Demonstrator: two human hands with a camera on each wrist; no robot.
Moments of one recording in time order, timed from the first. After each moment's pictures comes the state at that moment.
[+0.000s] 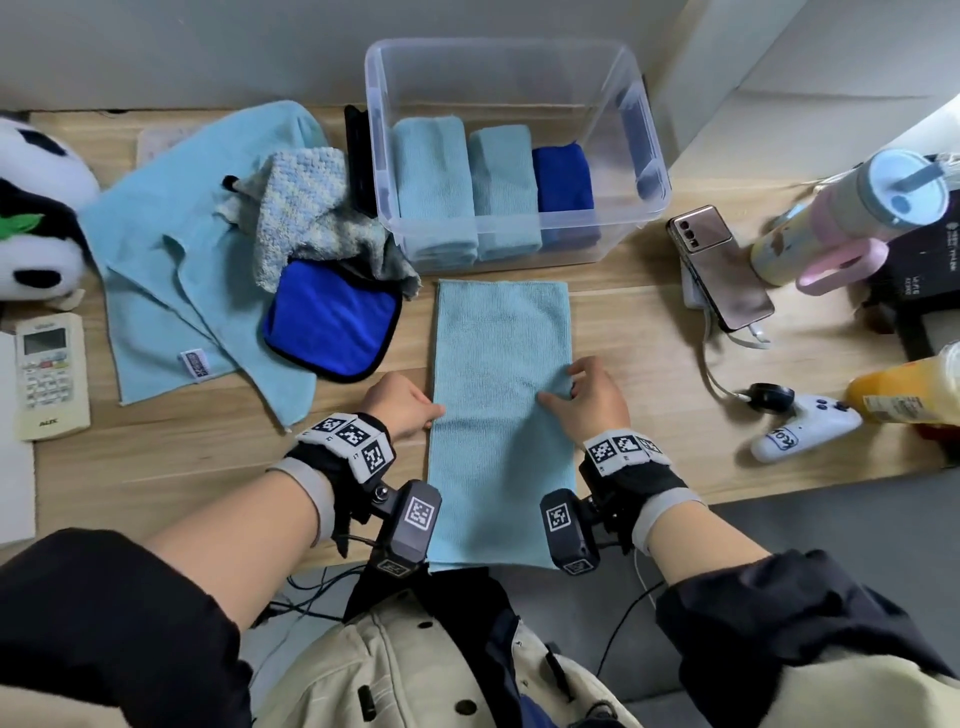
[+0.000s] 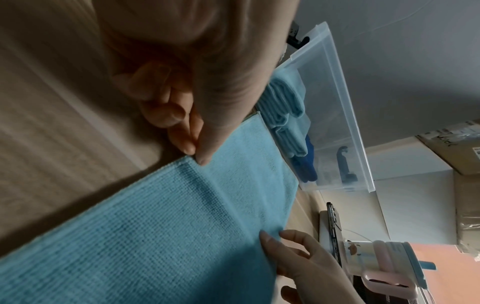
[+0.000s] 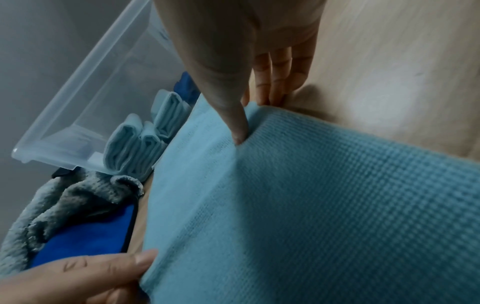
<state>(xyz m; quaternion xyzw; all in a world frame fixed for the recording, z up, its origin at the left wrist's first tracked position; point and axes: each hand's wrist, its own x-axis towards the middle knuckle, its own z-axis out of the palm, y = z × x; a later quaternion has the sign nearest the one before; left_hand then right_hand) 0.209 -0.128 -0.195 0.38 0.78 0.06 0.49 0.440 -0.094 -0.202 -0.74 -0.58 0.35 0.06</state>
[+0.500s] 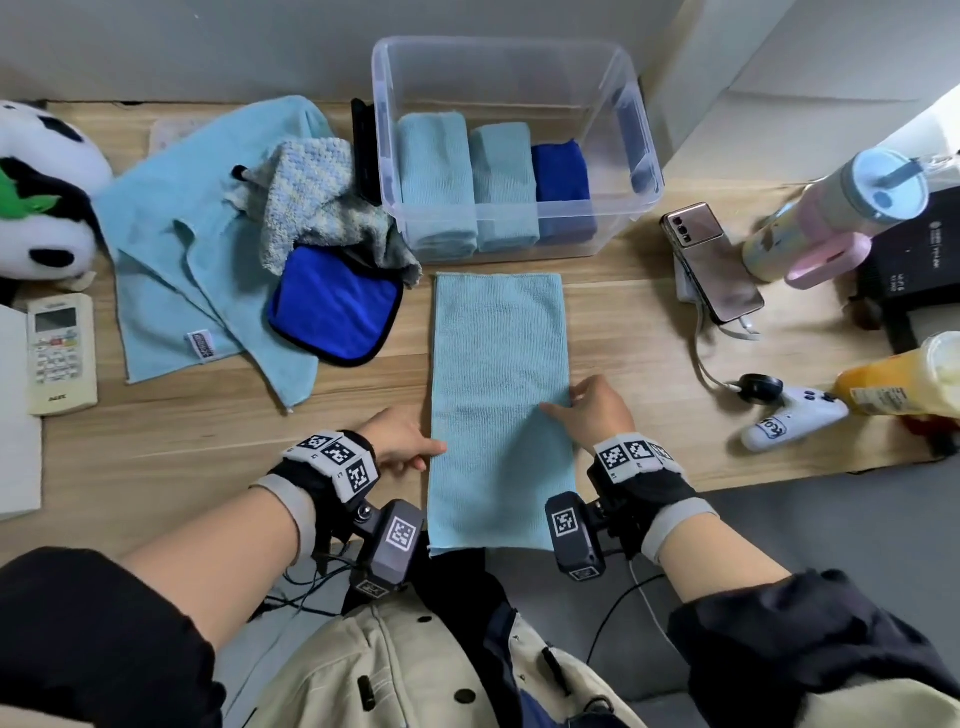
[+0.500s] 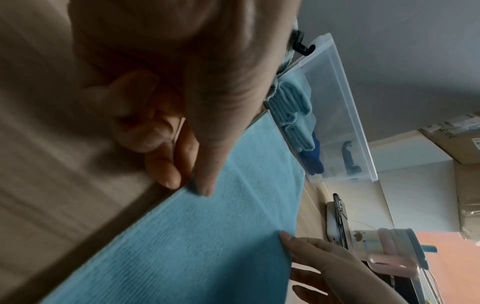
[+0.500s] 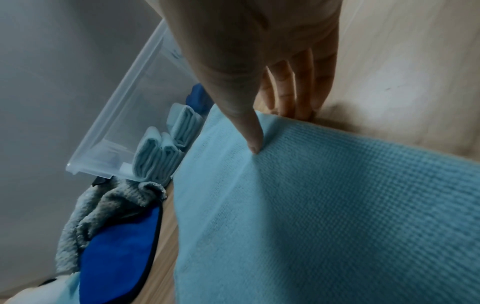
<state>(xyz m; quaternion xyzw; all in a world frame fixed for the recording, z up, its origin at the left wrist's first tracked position) 0.216 -0.168 -0.176 0.37 0.71 -0.06 0.60 0.452 -0.114 -0.186 -0.74 -0.56 0.38 -0.02</state>
